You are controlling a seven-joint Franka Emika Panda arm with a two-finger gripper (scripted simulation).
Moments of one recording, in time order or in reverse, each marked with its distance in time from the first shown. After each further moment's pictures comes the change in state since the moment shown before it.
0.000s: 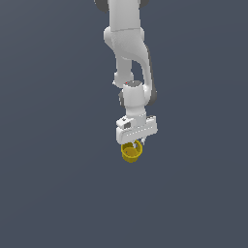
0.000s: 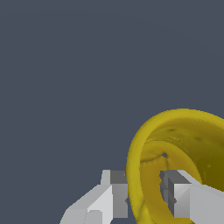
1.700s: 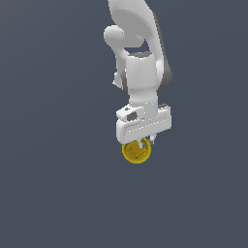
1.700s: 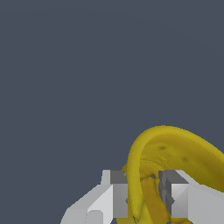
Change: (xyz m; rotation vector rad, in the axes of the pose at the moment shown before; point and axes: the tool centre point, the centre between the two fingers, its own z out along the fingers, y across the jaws) arm 0.129 0.033 -0.081 0.003 -0.003 -0.001
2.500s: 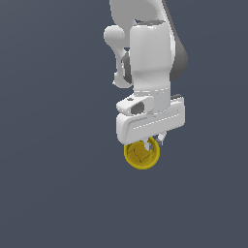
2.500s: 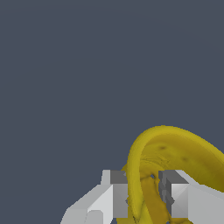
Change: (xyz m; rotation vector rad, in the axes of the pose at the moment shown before) arm 0.073 0.018 -0.043 0.001 -0.001 0.001
